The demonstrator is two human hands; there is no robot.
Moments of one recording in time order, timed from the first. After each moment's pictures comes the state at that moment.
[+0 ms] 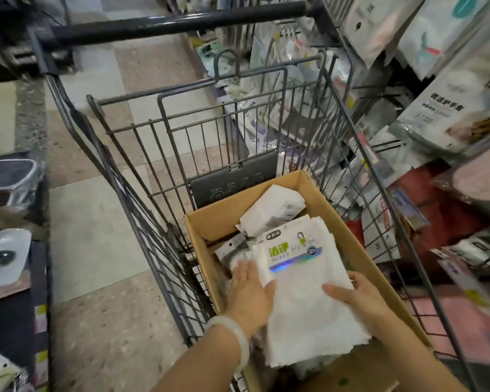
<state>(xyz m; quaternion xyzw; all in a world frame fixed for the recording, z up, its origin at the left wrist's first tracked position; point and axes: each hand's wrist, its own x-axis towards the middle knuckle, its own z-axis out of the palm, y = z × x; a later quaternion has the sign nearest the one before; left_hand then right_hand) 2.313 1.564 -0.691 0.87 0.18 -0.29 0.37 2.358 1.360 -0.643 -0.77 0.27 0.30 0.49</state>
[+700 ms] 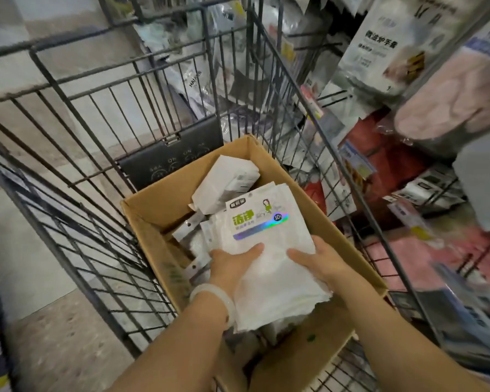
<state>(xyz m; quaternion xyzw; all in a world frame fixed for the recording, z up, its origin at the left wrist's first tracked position) 2.334 1.512 -0.733 0.56 0.43 -0.23 0.66 2.350 1.334 -0.669 -0.75 0.26 0.31 0.52</state>
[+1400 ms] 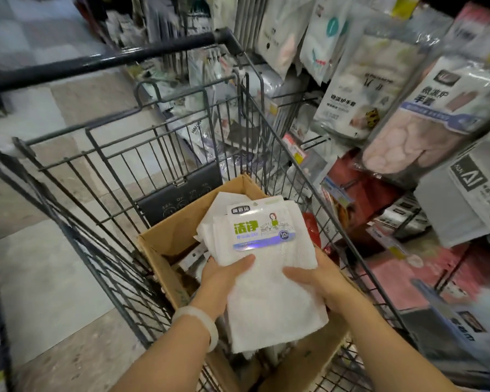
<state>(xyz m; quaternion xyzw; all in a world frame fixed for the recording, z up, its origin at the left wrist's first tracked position) 2.325 1.542 -0.640 0.48 0.30 -0.19 0.80 2.334 1.342 -0.603 -0.71 0.18 0.27 0.62</state>
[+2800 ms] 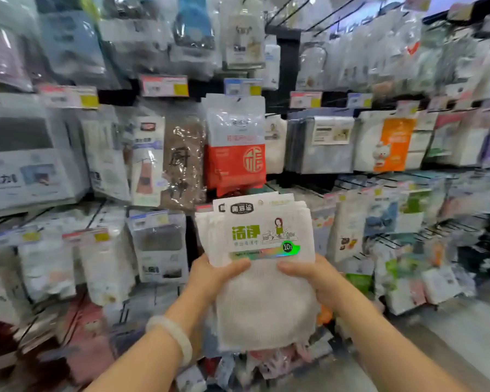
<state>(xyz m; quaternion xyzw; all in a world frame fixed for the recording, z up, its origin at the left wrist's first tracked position) 1.868 1.106 -0.322 0.57 -0.38 -0.38 0.62 1.677 1.016 -0.330 -0.56 0.35 -0.35 0.66</state>
